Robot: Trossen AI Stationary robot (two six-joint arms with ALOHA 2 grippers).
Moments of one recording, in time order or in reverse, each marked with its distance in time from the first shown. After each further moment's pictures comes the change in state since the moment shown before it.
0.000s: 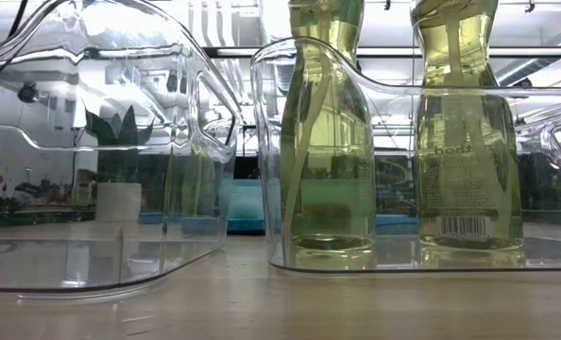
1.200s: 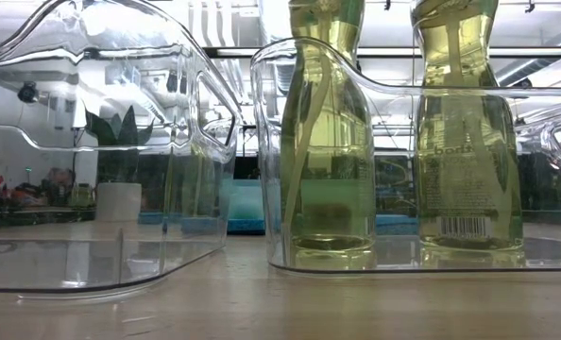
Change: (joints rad) left arm 0.002 -0.244 0.034 0.003 -0.238 0.141; right arm 0.294 -0.072 -0.003 -0.282 0.368 0.242
